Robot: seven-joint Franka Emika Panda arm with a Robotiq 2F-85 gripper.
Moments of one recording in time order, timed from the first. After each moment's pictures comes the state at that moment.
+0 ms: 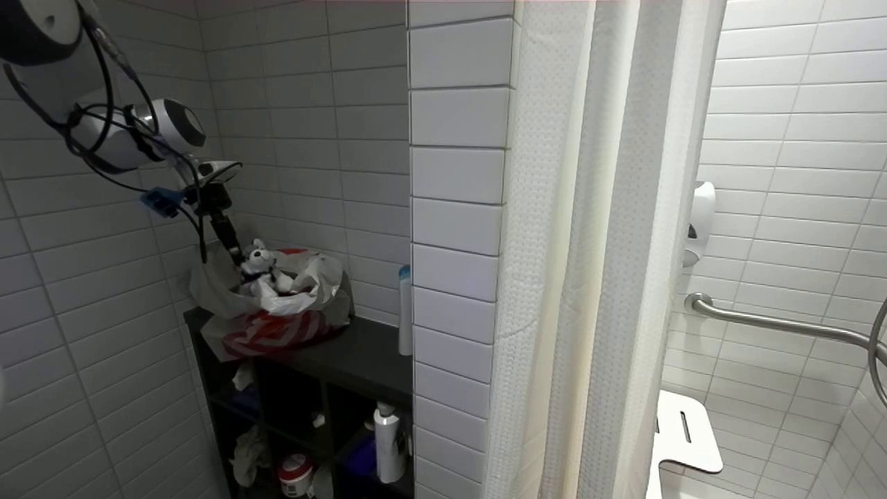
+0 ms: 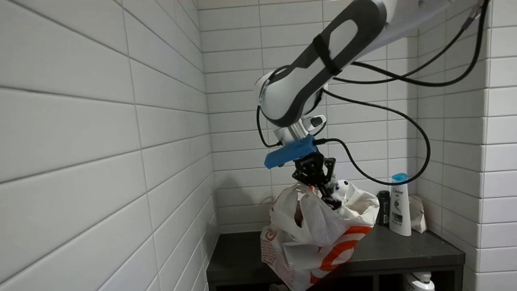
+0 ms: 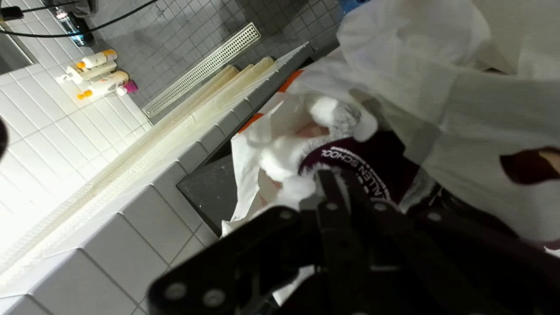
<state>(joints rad) 0.29 0.37 0.13 -1.68 -0.39 1.76 1.38</state>
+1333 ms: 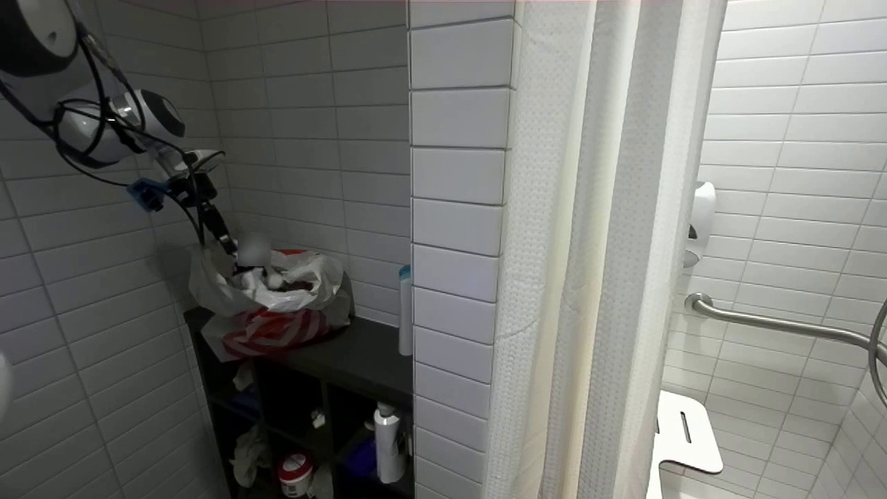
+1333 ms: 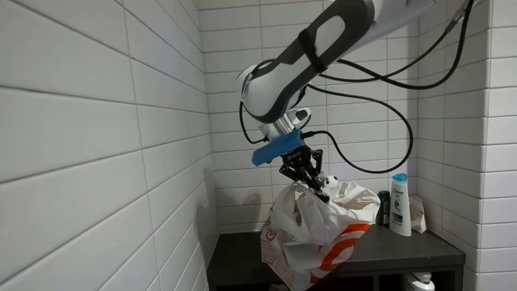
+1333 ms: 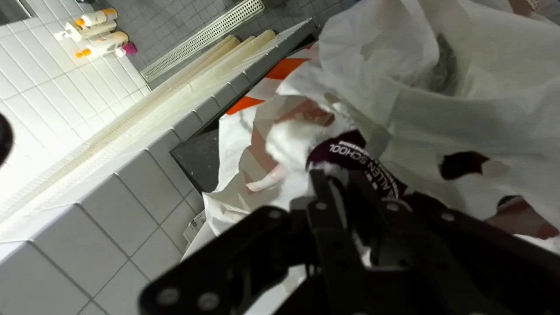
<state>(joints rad) 0.36 0.40 0.12 -1.58 -0.46 1.69 1.34</state>
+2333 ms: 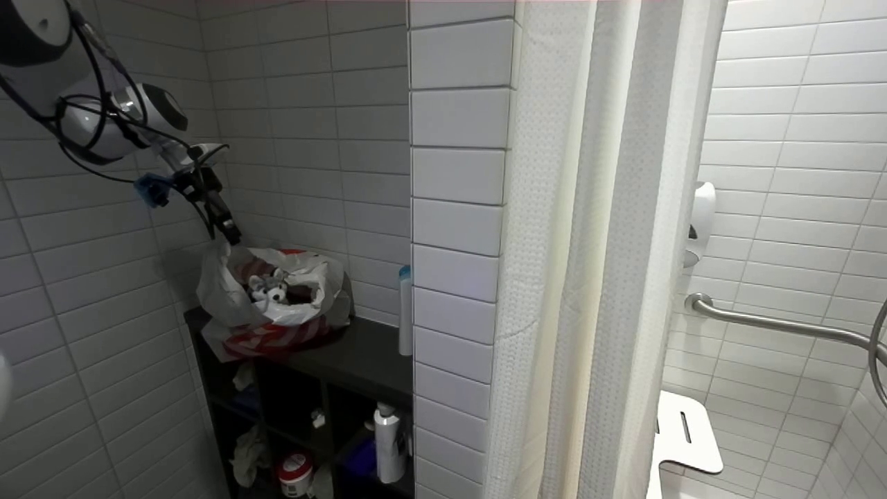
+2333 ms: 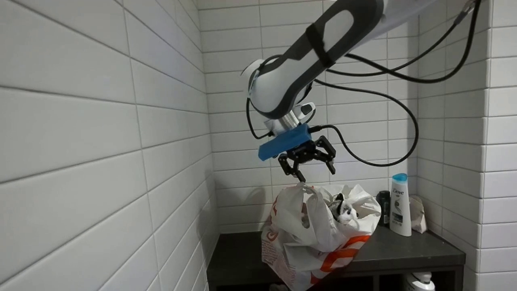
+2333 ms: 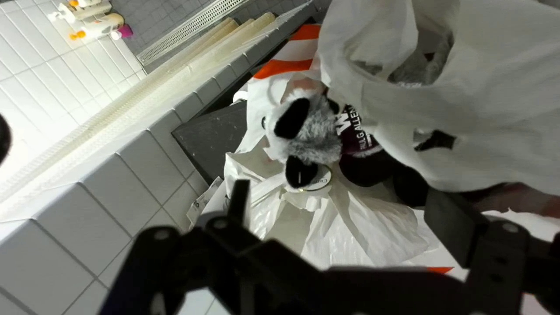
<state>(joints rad) 0.35 0.36 0.11 -1.62 -0.49 1.71 1.32</state>
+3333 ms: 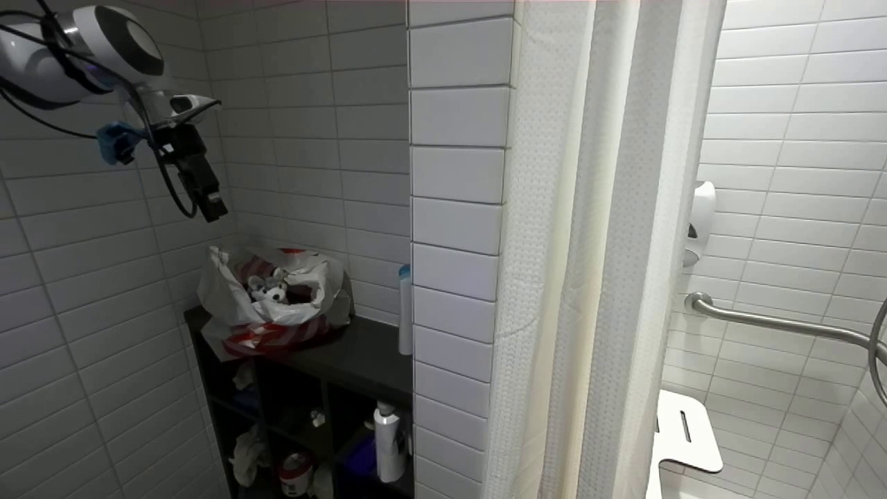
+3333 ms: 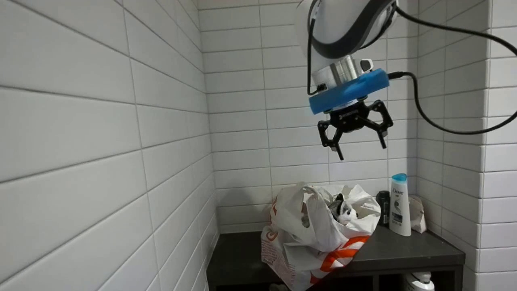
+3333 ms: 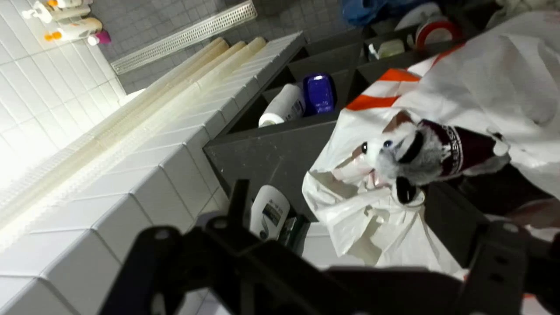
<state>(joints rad) 0.23 -0.12 0.13 -2.05 -0.32 1.81 1.05</state>
